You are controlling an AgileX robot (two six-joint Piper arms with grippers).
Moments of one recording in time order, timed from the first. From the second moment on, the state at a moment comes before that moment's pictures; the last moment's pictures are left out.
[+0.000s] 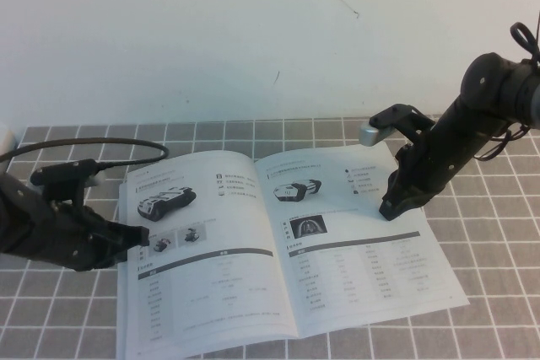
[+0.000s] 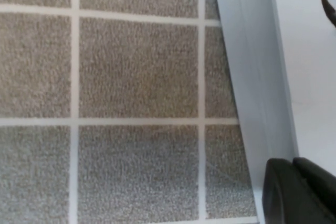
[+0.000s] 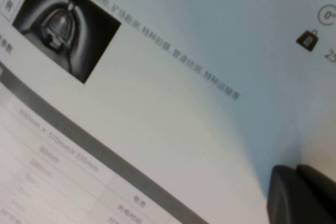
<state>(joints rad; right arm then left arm) 0.24 2.29 -1.73 0.46 1.02 -0.80 -0.03 1.78 -0.87 -0.72 0.29 0.51</state>
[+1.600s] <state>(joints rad) 0.24 2.29 -1.73 0.47 1.02 -0.77 -0.08 1.82 -0.96 -0.44 0.36 0.23</state>
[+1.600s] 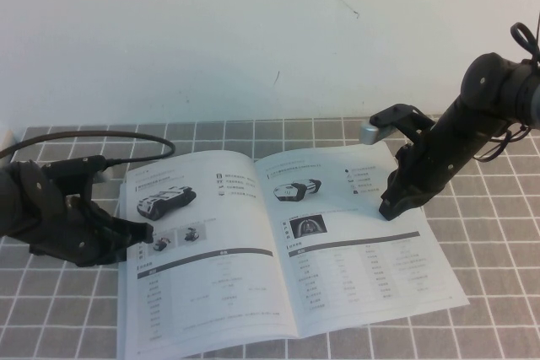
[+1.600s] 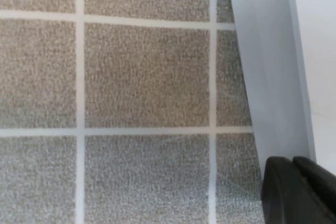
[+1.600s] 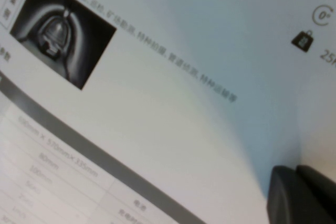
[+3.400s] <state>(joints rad) 0.24 2.30 -1.74 0.47 1.04 -0.78 -0.16 1.90 -1.12 0.10 0.53 -0.21</state>
